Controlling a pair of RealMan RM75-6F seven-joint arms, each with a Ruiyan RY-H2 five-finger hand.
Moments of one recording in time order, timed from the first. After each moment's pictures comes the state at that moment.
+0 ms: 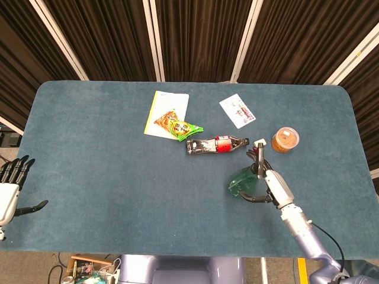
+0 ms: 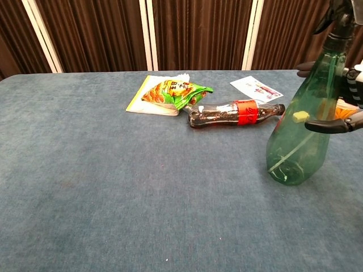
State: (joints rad) left arm -0.14 -1.19 -0.03 -1.39 1.53 1.46 -0.08; right arm 0.42 -1.35 0.11 -1.60 -1.48 1.16 0.54
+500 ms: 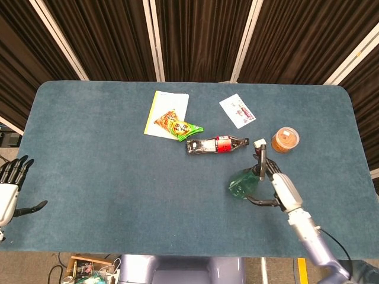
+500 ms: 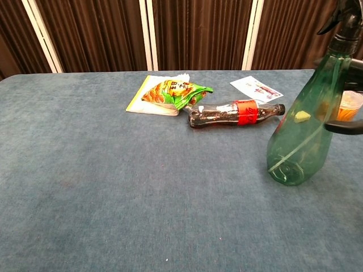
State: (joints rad) left arm -0.13 -1.19 -0.03 -1.39 1.53 1.48 -0.08; right arm 0.37 -1.29 0.08 -1.63 -1.51 1.23 0.47
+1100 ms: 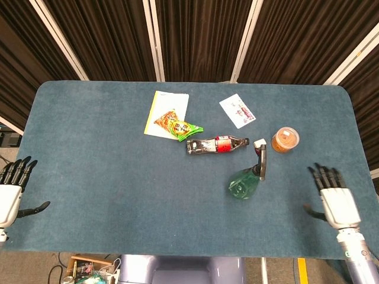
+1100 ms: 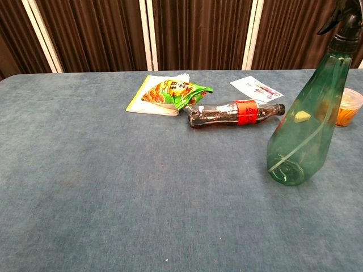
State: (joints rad) left arm -0.13 -1.21 -0.03 -1.40 1.55 1.49 -0.04; right arm 0.19 -1.19 0.01 -1.52 -1.43 1.42 -0.17
